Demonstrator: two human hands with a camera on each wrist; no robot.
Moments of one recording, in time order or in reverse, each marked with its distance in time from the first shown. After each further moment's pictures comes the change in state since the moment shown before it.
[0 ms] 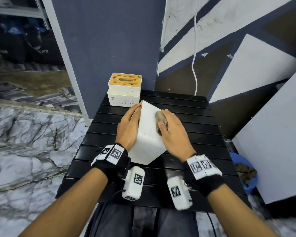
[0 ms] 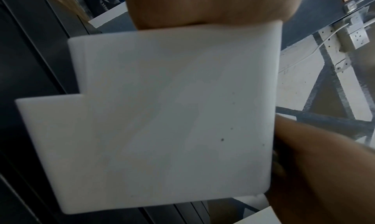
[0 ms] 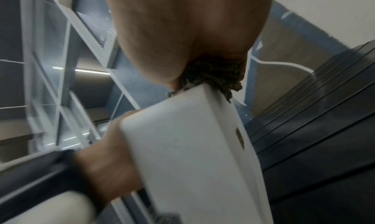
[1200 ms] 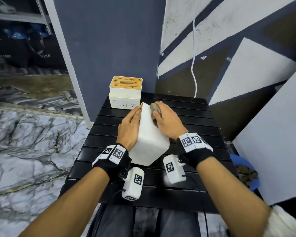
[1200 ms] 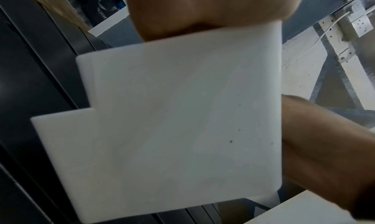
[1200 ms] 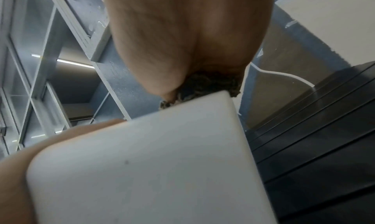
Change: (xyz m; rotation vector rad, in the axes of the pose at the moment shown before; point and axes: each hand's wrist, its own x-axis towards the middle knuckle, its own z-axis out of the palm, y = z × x) left_hand -0.001 0.003 -0.002 0.029 0.031 -0.018; right_hand 0.047 -0.014 -0.005 -0.071 -0.124 -0.017
